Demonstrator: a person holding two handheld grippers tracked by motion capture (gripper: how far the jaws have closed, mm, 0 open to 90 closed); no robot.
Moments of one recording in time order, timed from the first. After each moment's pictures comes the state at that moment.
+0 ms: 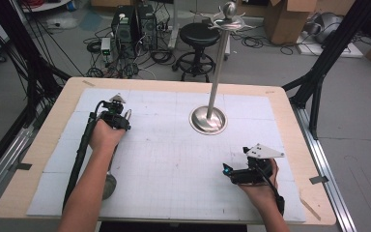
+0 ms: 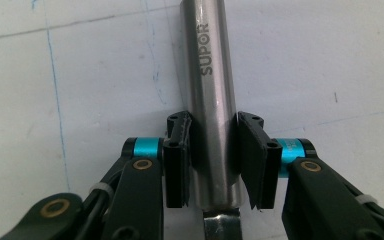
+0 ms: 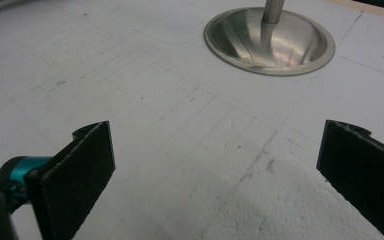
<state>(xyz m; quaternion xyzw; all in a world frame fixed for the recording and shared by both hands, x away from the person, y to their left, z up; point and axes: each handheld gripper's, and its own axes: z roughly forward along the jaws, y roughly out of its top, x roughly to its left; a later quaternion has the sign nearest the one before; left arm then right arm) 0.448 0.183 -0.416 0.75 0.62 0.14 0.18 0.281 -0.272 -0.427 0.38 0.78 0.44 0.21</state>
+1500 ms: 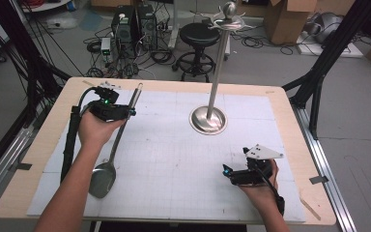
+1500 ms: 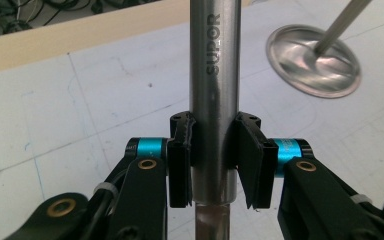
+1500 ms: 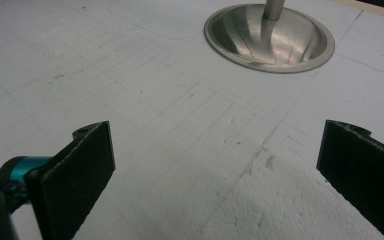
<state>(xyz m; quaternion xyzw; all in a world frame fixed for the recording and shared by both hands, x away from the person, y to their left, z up) 0.388 0.178 -0.314 0.77 0.47 0.17 0.39 0.279 -0.271 -0.427 0.38 0.79 0.44 0.22</state>
